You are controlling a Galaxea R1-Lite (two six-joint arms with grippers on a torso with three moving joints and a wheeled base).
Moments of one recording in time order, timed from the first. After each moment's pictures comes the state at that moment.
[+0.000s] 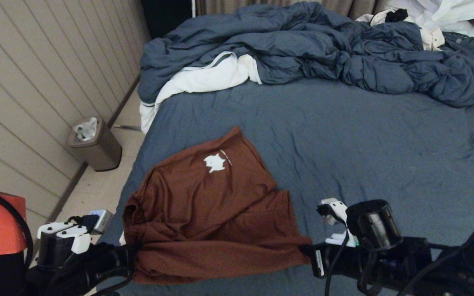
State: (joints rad) left arm -0.26 2.05 -0.04 -1.47 -0.09 -0.27; right arm 0.51 1.78 -0.46 -0.64 0.06 0.25
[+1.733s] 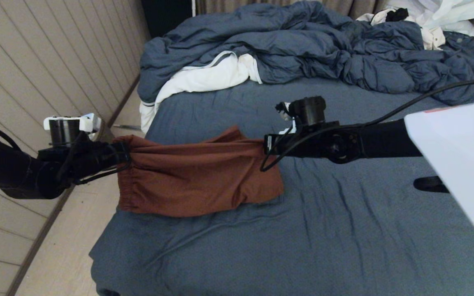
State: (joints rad) left arm -0.05 2.01 -1.07 -0.64 -0.07 -0.28; right arm 0.40 2.21 -1.72 -0.09 0.04 0.22
